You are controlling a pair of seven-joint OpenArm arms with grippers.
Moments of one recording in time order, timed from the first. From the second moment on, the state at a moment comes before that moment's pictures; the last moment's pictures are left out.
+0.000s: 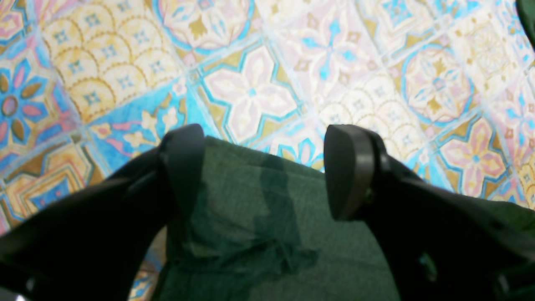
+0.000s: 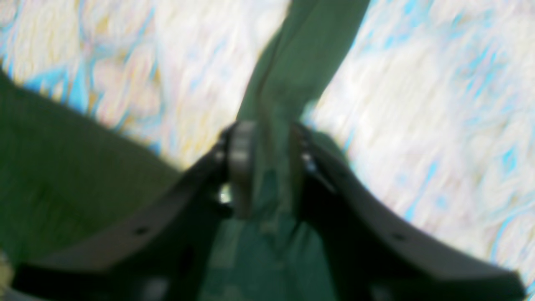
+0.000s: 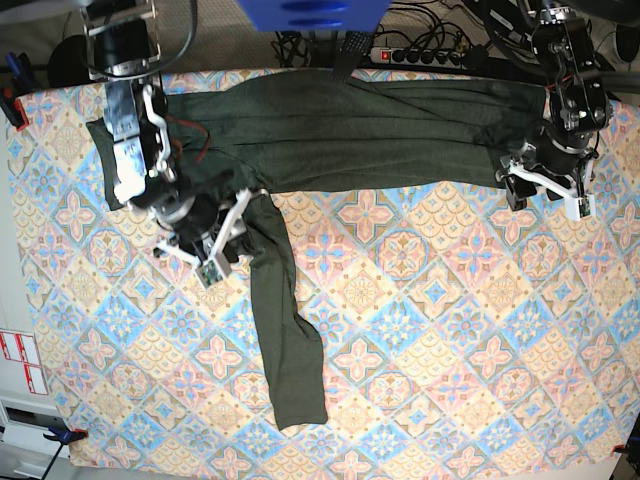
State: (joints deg) left arm 21.2 -15.4 -23.6 99.7 -29.4 -7.1 40.1; right arm -1.5 14.6 -9.5 95.2 16.1 19.2 -43.1
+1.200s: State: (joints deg) left arm 22.1 -15.4 -23.5 100.3 -32.0 -7.1 40.2; right arm 15.6 8.5 -11.9 58.1 15.8 19.1 -38.6
